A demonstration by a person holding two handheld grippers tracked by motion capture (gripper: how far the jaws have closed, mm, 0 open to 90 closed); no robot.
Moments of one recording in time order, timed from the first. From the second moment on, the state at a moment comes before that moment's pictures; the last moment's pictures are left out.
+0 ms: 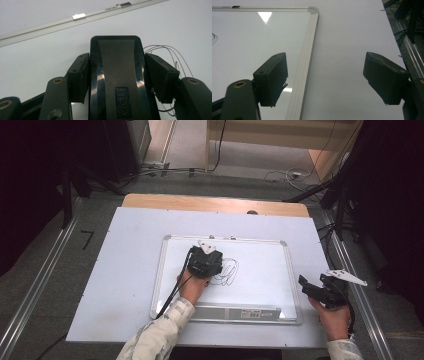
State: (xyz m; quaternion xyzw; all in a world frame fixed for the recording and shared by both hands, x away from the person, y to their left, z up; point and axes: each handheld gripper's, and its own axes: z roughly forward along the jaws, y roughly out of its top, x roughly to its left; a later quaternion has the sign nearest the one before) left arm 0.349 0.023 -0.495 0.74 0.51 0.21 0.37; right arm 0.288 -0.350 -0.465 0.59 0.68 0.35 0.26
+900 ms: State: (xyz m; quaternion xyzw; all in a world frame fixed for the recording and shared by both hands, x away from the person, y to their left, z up) left arm 0.351 -0.011 -0.495 0.76 0.49 0.20 0.38; right arm 0.288 -0.350 -0.466 0.59 0.68 0.35 0.26
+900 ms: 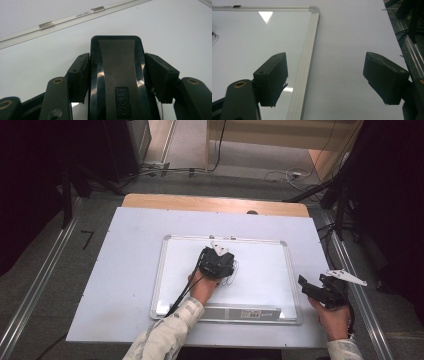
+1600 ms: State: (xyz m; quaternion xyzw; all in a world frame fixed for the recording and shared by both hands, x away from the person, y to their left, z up) left arm 0.348 -0.044 -0.494 0.78 0.46 0.19 0.38; right arm 0.288 -0.350 -0.466 0.59 0.68 0.35 0.25
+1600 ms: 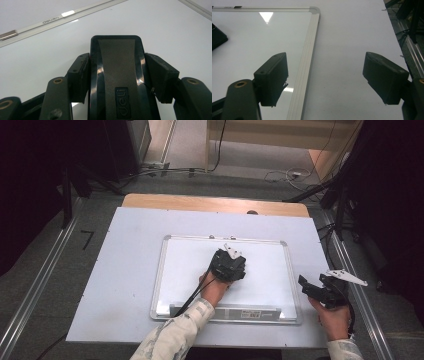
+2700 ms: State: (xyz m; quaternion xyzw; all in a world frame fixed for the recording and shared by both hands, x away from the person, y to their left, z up) left arm 0.350 -0.045 -0.493 0.79 0.45 0.19 0.38; right arm 0.286 -0.353 -0.466 0.59 0.68 0.35 0.25
